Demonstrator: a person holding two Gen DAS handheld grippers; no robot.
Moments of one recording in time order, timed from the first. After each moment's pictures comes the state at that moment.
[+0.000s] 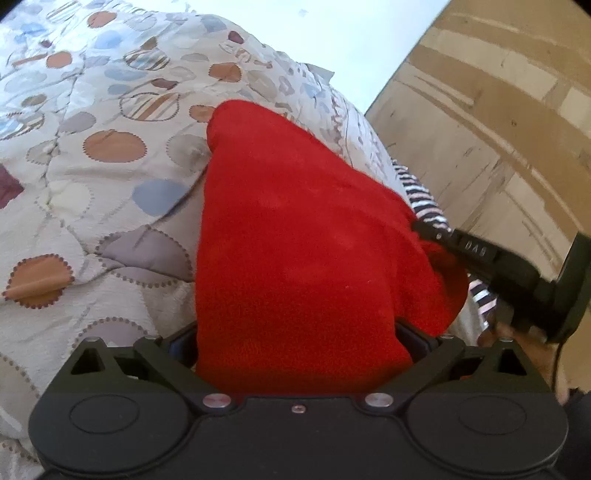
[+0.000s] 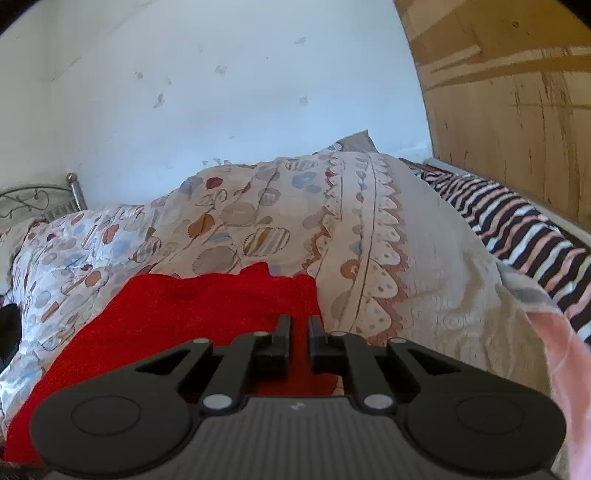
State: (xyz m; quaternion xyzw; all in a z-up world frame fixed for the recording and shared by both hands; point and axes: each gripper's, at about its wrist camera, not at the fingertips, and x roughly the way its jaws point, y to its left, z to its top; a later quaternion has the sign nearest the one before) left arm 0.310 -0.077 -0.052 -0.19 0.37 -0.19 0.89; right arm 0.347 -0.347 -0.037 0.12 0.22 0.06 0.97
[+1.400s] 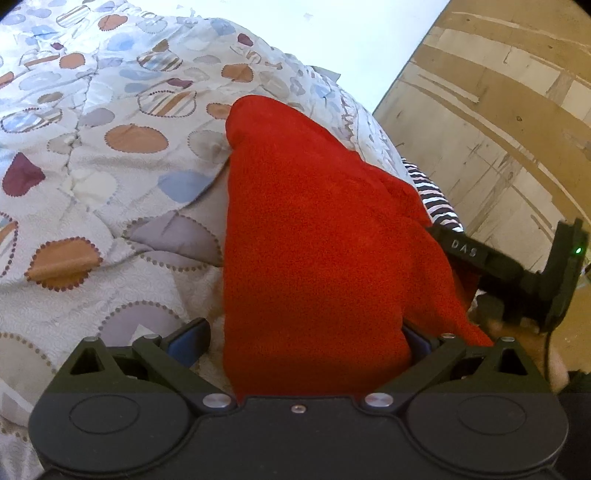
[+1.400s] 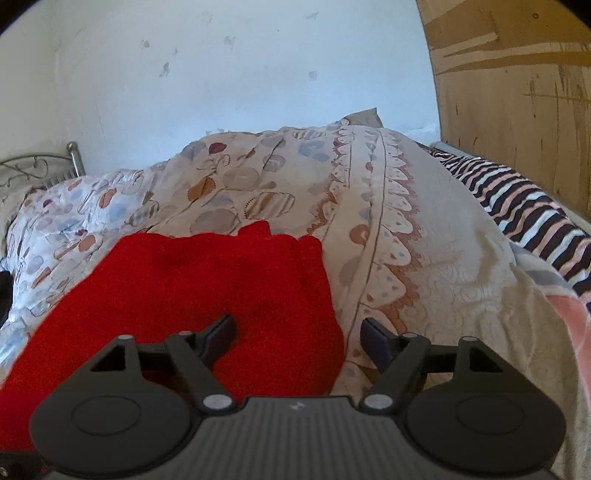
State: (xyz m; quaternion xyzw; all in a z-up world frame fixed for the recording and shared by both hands) left arm 0.300 -0.069 -0.065 -0.18 0.36 -0.18 0.90; right arm 0.358 -0.340 -0.067 0.12 0.26 0.07 0.96
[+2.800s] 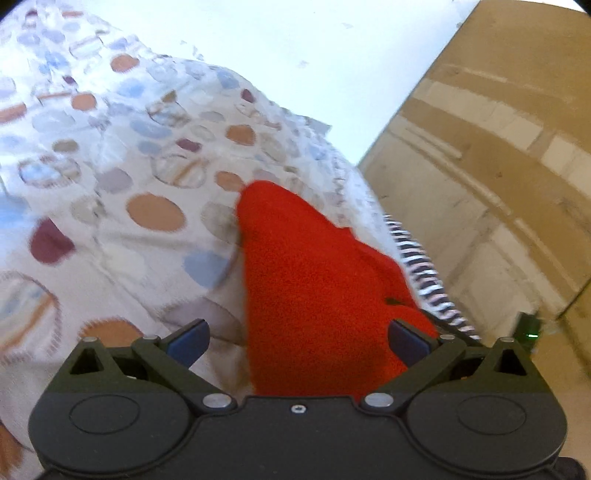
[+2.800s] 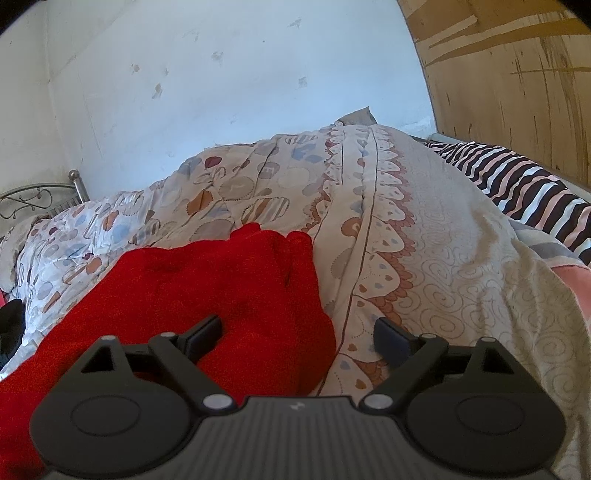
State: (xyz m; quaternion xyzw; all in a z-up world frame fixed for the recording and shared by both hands) left arm 0.305 -0.024 -0.027 -0.21 0.30 -0.18 0.91; right arm 0.354 -0.350 -0.075 0.15 0.24 0.07 0.96
